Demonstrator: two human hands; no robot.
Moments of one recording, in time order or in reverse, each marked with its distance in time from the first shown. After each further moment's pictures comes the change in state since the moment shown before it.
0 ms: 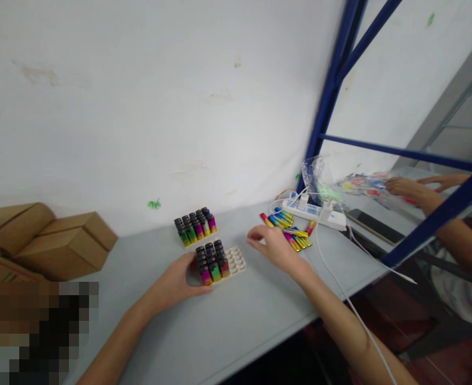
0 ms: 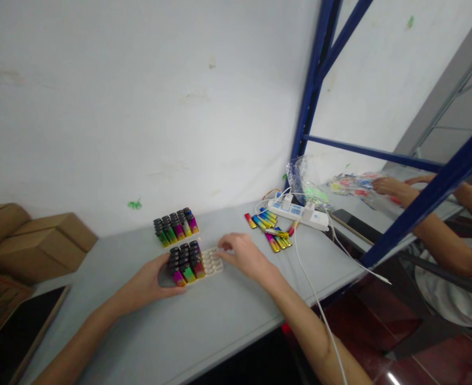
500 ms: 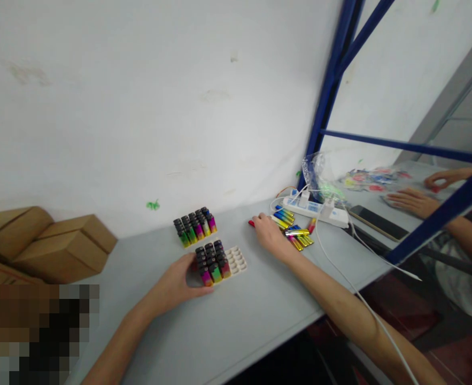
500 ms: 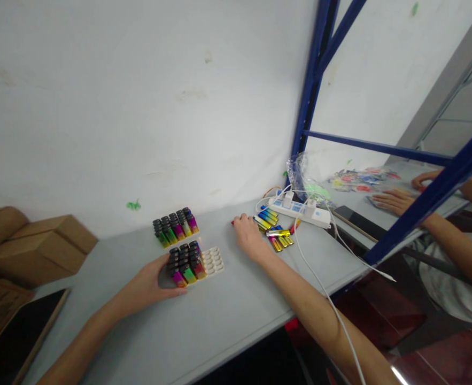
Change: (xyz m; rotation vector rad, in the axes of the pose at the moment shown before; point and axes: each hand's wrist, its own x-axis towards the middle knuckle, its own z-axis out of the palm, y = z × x) left_hand 0.000 -0.002 -0.001 0.045 -0.038 -0.022; right_hand 0.045 0.037 0.010 -0.509 -0.050 0.360
